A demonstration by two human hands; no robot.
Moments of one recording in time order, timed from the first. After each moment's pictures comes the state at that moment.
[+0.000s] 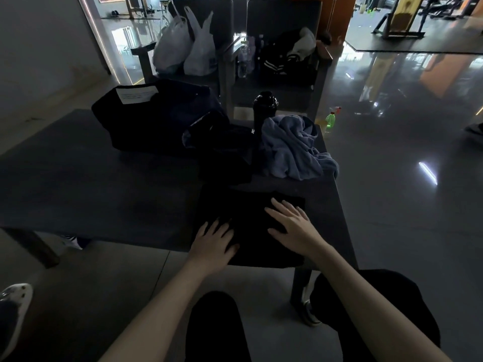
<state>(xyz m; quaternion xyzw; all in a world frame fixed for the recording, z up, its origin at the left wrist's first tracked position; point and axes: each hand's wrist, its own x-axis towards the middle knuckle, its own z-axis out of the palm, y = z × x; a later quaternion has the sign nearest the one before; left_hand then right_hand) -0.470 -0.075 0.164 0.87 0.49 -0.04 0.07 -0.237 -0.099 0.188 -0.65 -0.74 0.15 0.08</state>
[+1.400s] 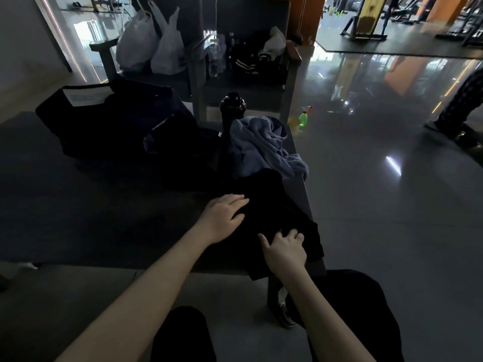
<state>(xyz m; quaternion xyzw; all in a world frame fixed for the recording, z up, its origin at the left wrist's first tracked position) -0.372 -0.011 0.200 0.90 0.40 0.09 0.16 -0.234 -0.127 0.193 -0.86 -0.47 0.19 0.01</state>
